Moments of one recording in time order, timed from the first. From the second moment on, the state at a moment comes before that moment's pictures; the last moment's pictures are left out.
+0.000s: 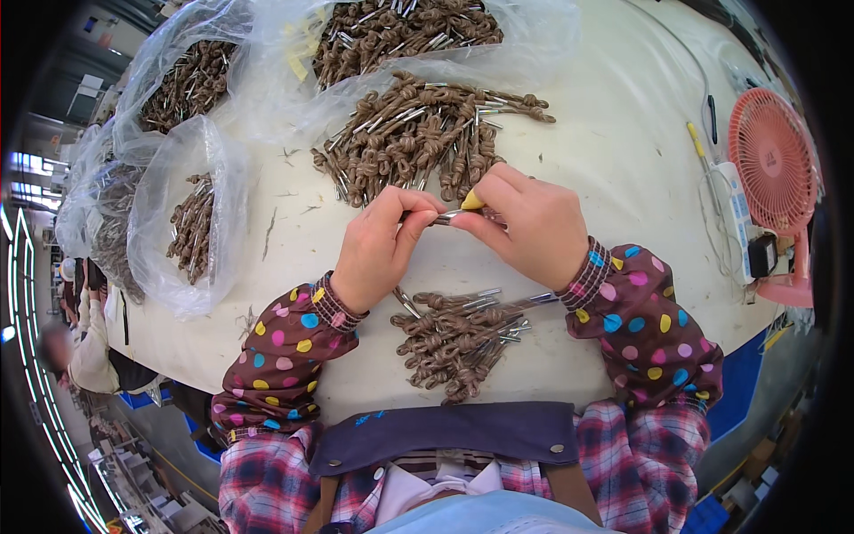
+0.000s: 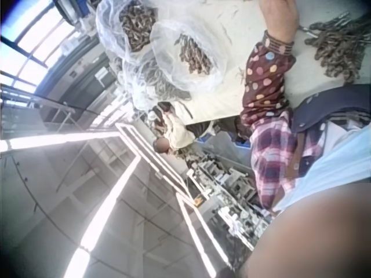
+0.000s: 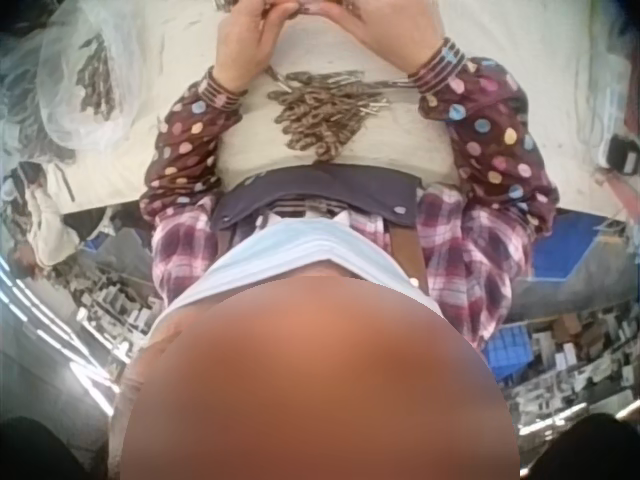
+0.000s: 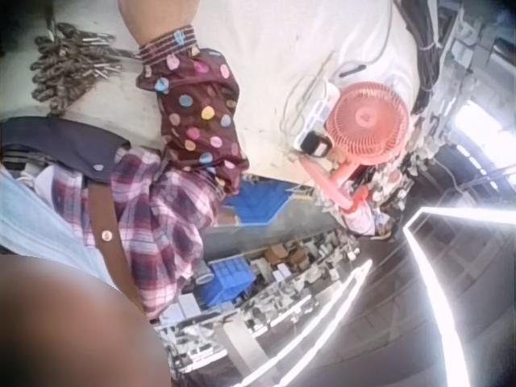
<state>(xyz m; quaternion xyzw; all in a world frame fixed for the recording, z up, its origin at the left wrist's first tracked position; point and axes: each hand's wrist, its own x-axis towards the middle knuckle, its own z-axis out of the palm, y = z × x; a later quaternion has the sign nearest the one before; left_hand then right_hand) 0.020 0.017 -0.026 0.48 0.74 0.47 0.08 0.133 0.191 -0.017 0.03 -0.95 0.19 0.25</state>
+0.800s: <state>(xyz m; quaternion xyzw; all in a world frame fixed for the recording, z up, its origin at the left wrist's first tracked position) 0.011 0.013 -0.003 0.52 0.76 0.38 0.10 0.132 0.196 -0.018 -0.10 -0.86 0.49 0.11</state>
